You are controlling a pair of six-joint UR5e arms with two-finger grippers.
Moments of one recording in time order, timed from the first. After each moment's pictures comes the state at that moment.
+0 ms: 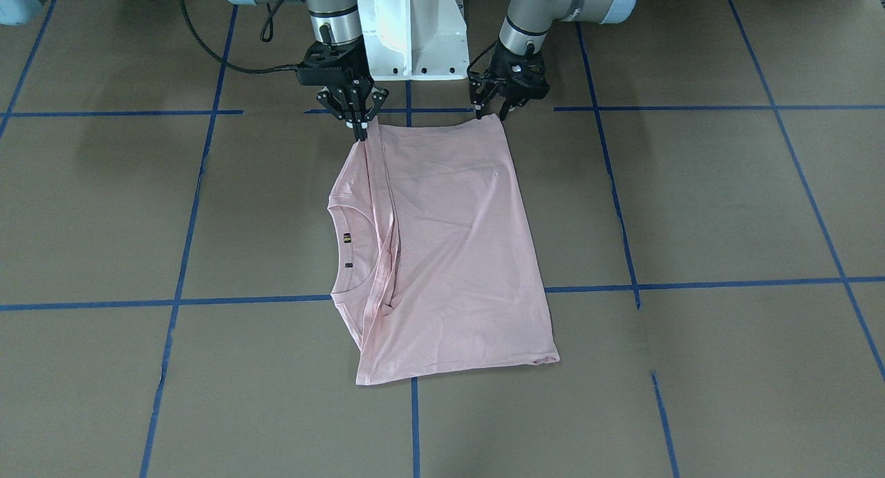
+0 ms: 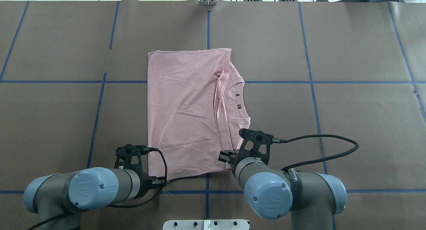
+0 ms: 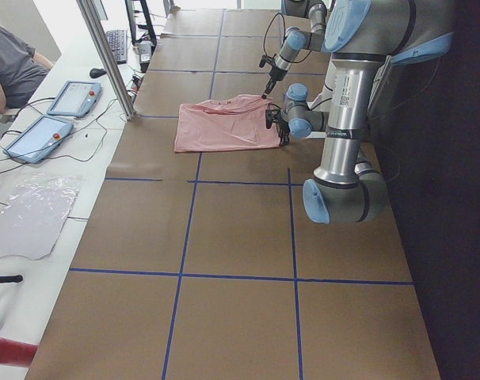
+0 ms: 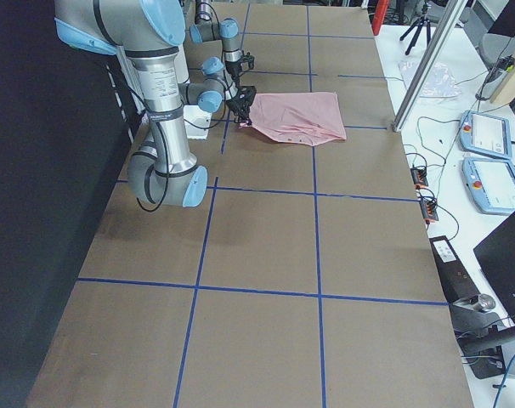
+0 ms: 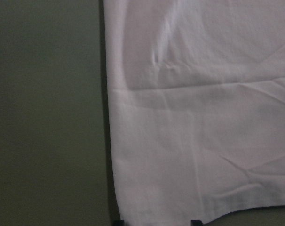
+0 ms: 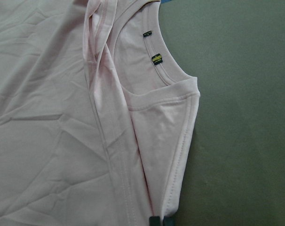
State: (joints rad) left arm -0.19 -1.82 -1.96 -1.90 -1.61 -1.51; right arm 0.15 -1.15 1.96 -1.48 1.26 1.69
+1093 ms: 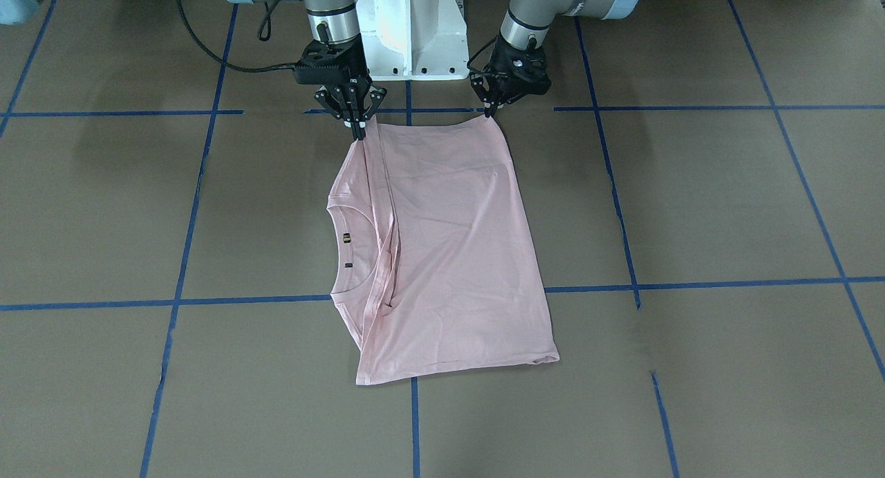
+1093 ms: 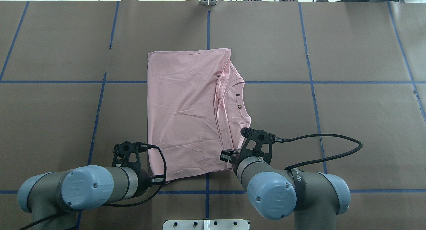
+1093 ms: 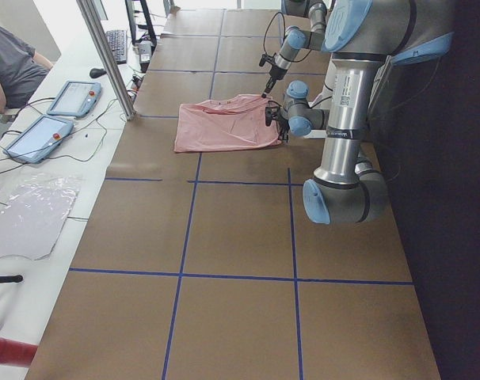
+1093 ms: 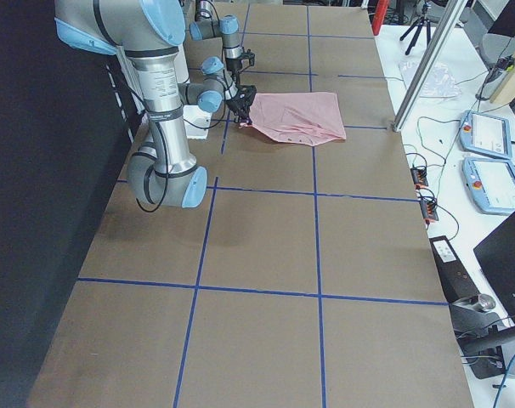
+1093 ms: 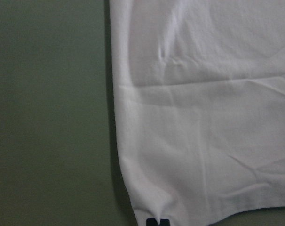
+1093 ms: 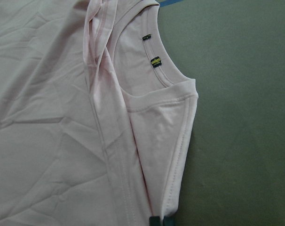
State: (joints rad) left arm -0.20 -1.81 -2.03 -1.89 -1.61 -1.50; right arm 0.16 -1.16 2.00 -1.49 1.26 1.69
